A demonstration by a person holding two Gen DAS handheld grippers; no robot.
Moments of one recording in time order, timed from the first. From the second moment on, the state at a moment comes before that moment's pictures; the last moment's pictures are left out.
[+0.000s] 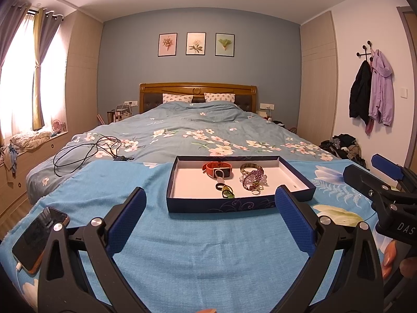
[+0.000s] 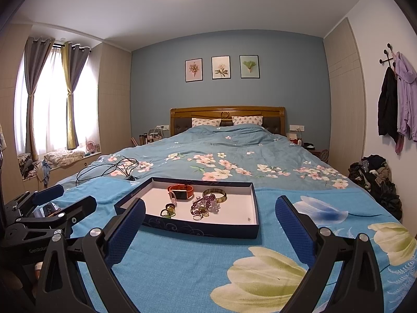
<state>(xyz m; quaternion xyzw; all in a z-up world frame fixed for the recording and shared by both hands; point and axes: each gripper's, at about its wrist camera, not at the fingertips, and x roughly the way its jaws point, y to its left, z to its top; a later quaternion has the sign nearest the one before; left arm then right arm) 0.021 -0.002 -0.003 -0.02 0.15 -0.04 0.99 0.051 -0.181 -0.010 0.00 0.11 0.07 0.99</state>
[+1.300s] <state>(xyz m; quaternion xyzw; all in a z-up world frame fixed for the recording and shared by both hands) 0.020 -0.005 -0.001 -0.01 0.14 -0.03 0.99 0.051 -0.182 -0.013 0.00 0.12 0.07 0.99</state>
